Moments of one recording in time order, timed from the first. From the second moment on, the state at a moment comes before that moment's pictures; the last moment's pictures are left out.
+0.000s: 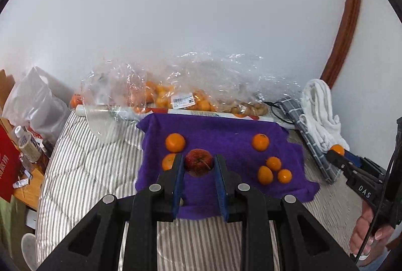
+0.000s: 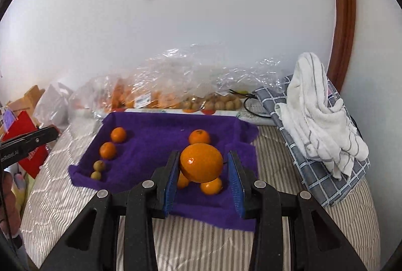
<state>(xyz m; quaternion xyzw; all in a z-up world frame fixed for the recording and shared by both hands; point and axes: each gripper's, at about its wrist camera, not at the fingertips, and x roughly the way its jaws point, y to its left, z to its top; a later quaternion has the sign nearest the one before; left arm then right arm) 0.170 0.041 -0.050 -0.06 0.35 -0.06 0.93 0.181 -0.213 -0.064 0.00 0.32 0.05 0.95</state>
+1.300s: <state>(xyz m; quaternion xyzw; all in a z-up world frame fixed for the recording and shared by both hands) 0.266 -0.003 -0.147 -0.02 0.46 -0.06 0.89 0.306 -0.216 -0.153 0.01 0.43 0.05 0.90</state>
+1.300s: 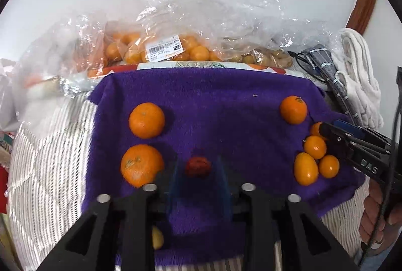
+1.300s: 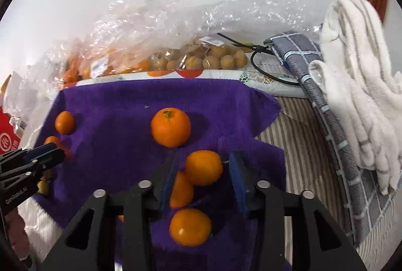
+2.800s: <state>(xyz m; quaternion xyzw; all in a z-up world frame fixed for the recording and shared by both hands) -0.063 0.007 0.001 -0.02 0.28 -0.04 0.96 -0.064 -0.229 0.000 0.00 0.26 0.00 0.97</state>
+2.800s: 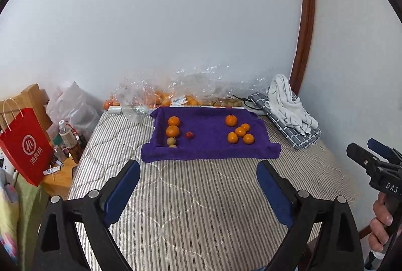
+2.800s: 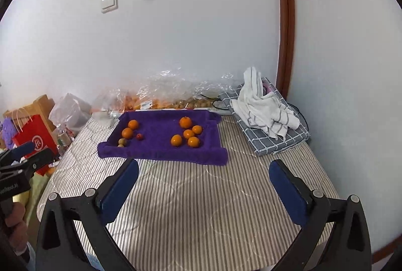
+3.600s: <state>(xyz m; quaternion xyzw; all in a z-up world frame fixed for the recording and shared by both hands) -0.072 0.003 0.008 0.00 0.26 -0.04 0.96 -0.080 -0.231 -0.004 0.01 0.26 0.00 0.97</state>
